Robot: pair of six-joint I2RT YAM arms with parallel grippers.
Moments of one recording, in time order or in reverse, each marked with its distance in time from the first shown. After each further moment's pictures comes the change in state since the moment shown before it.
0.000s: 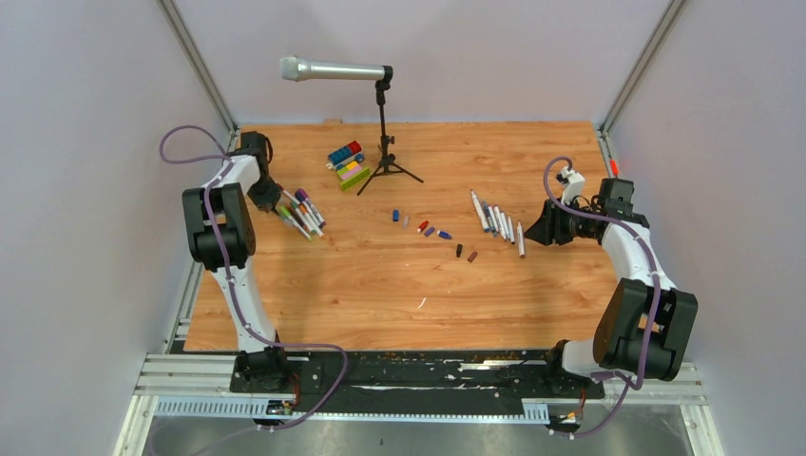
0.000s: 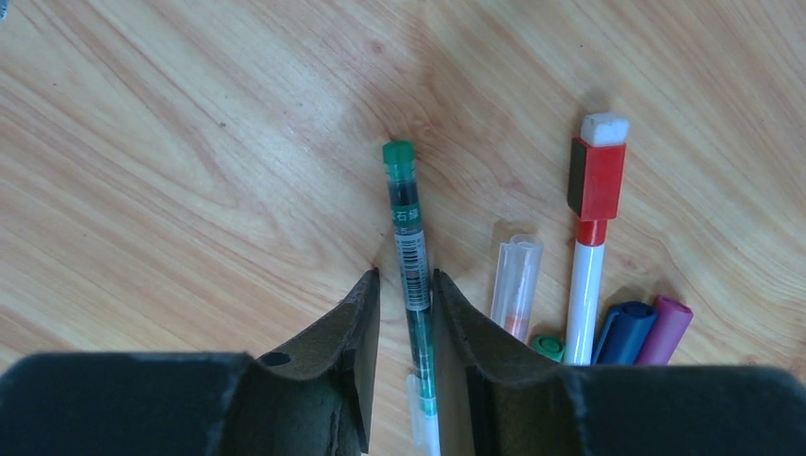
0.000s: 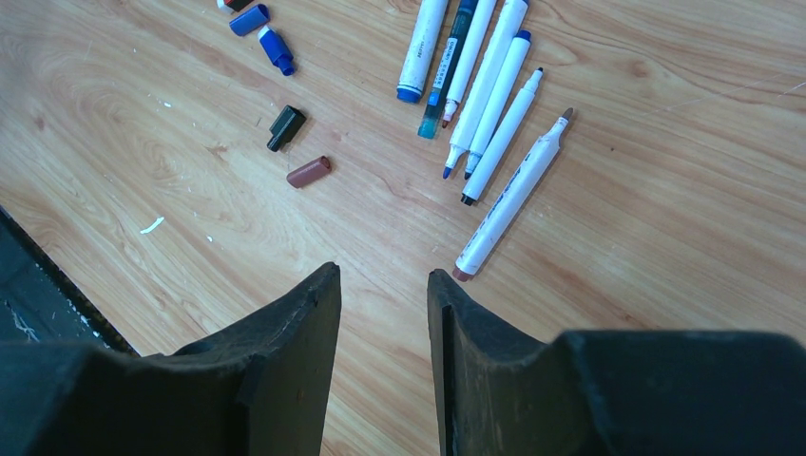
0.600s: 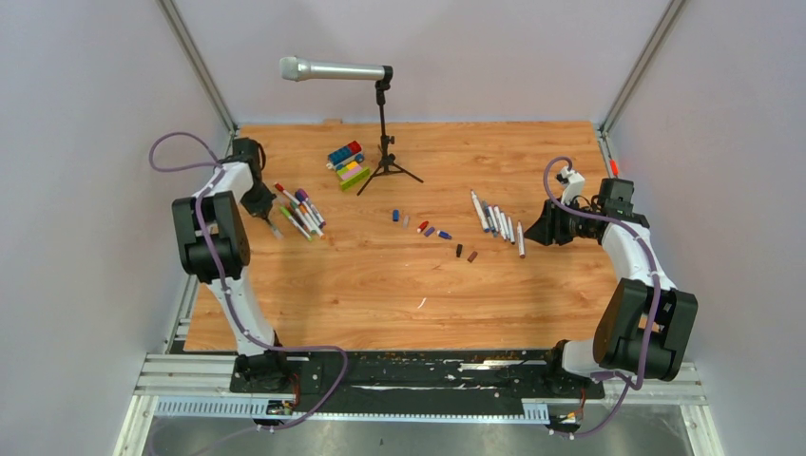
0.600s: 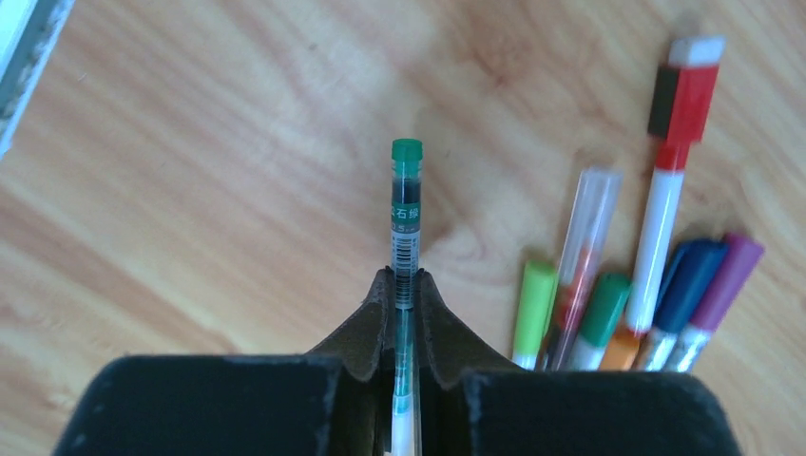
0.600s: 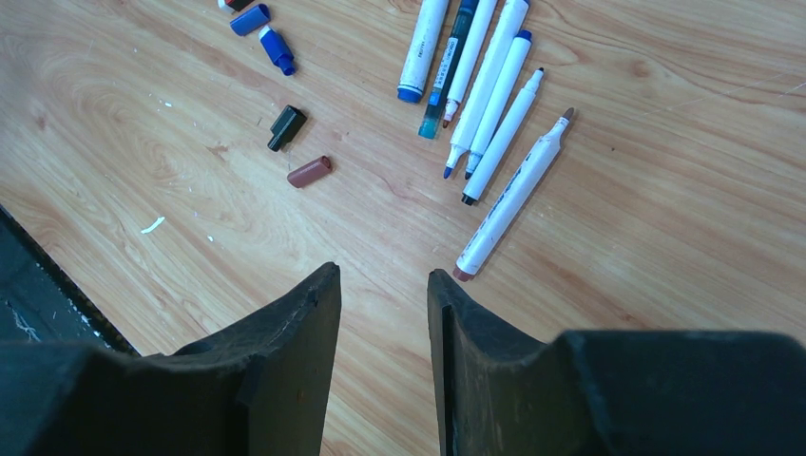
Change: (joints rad) left arm 0.024 -0.090 -0.101 -0.009 -0.003 0.015; right arm 0.000 0.000 0.000 -0.001 -0.001 0.000
